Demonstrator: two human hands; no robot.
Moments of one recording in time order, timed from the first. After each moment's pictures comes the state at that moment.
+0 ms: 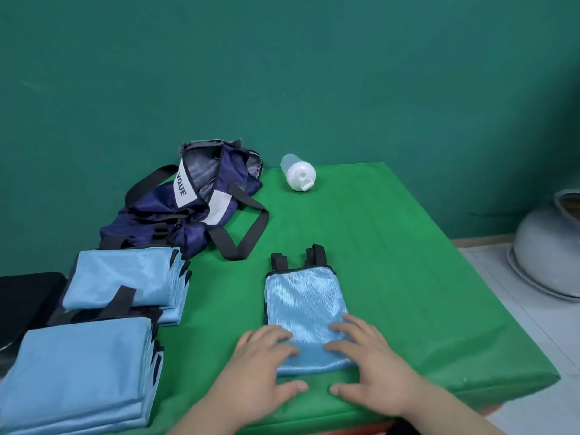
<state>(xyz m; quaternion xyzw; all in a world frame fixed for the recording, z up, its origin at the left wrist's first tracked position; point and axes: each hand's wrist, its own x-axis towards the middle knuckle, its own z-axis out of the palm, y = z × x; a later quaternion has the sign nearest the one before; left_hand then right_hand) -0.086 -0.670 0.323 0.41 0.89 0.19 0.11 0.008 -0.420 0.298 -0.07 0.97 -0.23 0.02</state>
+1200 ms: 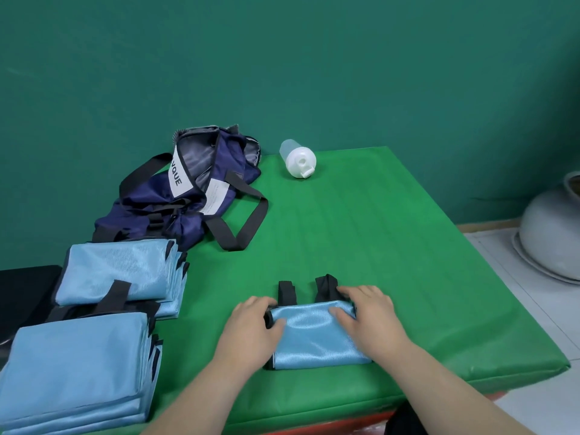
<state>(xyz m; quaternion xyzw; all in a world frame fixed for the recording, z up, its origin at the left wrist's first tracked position) -0.115 -0.652 0.330 0.19 0.93 0.28 0.11 -0.035 -0.425 0.313 0.16 0.96 -0.23 -0.04</state>
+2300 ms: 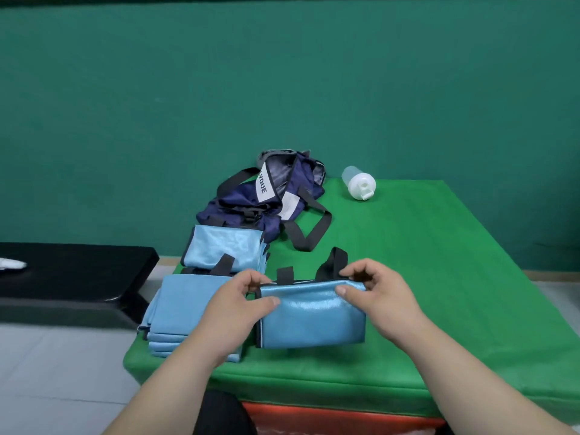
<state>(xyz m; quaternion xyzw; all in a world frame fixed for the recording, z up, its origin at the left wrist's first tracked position) -0.064 -0.795 0.441 0.06 0.82 0.56 0.09 -0.027 -0.543 0.429 0.06 0.79 -0.61 -0.10</state>
